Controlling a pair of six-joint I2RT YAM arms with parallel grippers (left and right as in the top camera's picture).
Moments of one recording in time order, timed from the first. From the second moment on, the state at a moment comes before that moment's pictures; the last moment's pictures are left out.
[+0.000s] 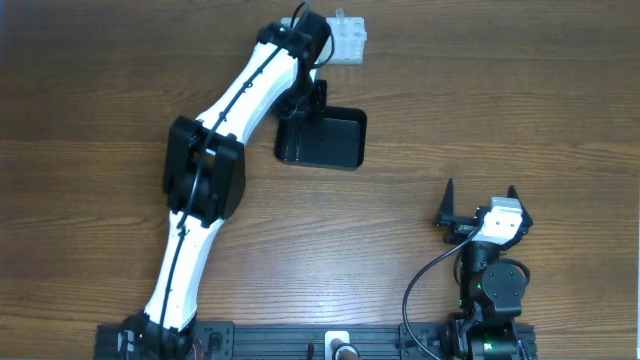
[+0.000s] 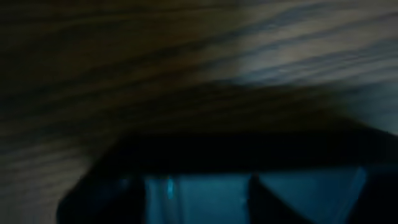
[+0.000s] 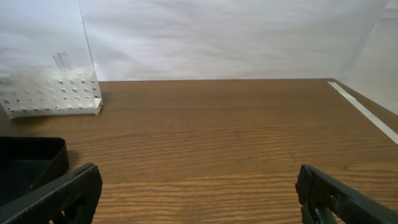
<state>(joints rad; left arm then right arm) -0.46 2.46 2.22 -1.23 0.08 -0.37 0.03 0.01 0.01 -0.05 0.18 -0.03</state>
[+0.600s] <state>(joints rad) -0.42 1.89 2.19 -1.29 -0.08 -0.39 0.03 0.01 0.01 -0.05 0.18 -0.03</state>
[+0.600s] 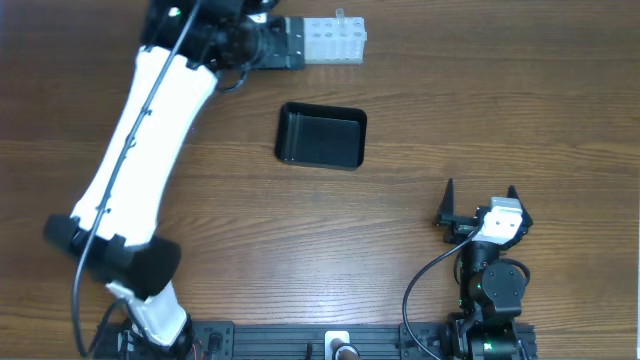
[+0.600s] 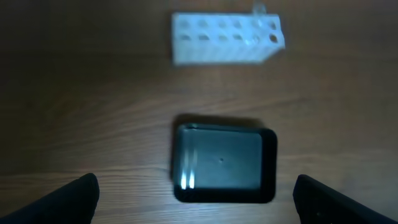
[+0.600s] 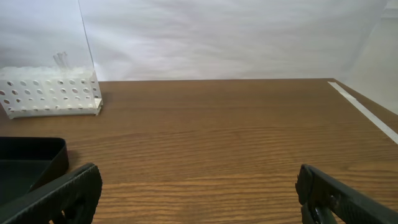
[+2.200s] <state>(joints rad) 0.09 0.27 0.09 0.48 -0.01 -0.39 0.03 0.01 0.01 -0.05 0.18 -0.03</state>
